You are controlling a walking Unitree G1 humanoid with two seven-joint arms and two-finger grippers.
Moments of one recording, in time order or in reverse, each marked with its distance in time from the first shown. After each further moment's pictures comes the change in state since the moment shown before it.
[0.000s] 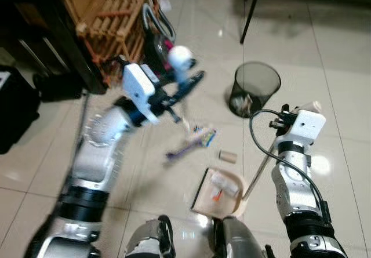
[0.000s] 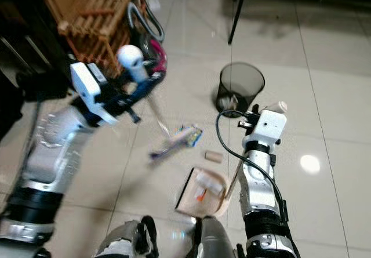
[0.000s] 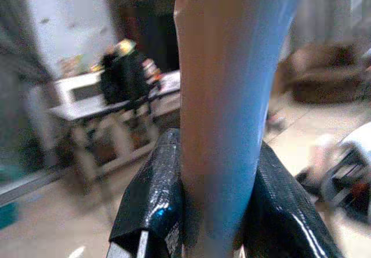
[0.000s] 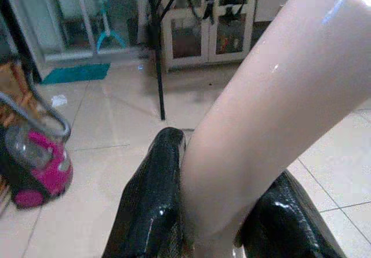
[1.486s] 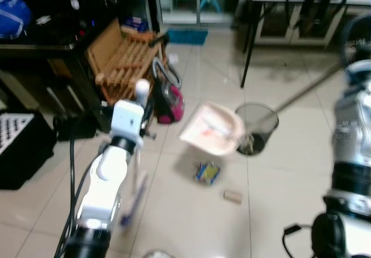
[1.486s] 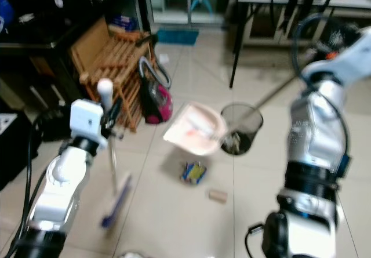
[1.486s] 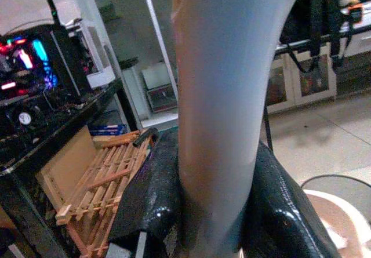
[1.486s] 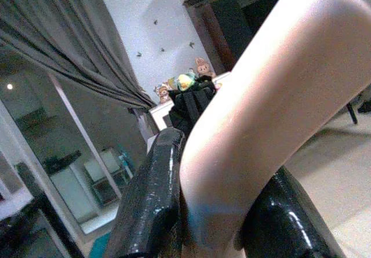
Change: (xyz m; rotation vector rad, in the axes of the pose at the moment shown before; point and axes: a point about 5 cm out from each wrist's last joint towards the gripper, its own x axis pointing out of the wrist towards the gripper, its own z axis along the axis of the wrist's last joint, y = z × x) left arm -0.054 -0.022 -0.063 0.023 0.353 0.590; right arm 0.063 -0.040 0.161 0.273 -0.273 -0.130
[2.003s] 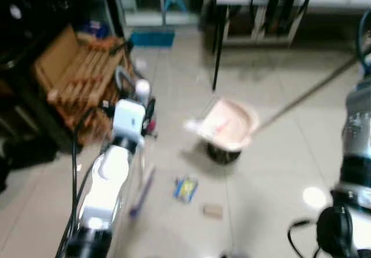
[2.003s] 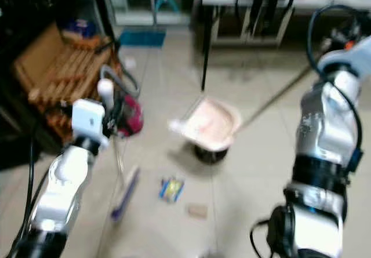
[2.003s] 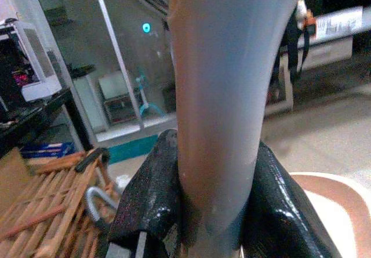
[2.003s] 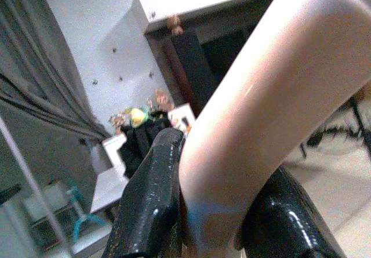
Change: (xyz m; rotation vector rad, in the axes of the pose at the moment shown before) left arm 0.001 -0.002 -0.001 -0.012 -0.004 -0.001; right arm 0.009 -0.003 0.016 -0.022 -0.052 -0.024
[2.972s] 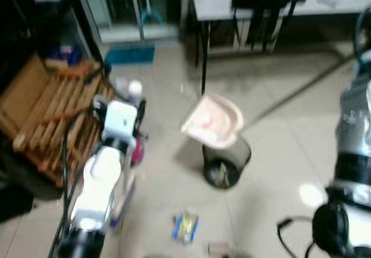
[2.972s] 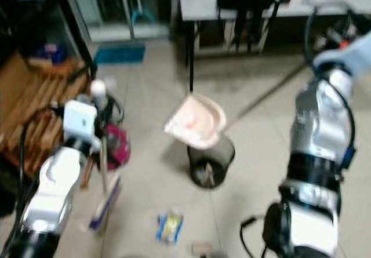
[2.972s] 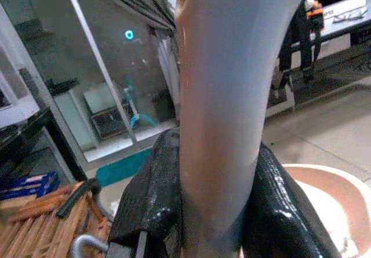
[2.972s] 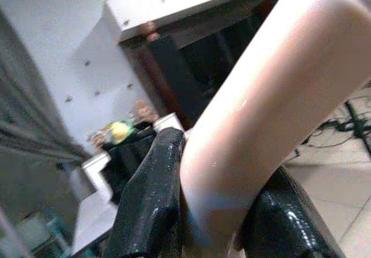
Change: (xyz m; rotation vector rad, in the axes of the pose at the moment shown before) left arm -0.005 0.006 -0.009 0.020 0.046 0.013; right arm 0.003 -0.005 -0.003 0.051 0.011 -0.046
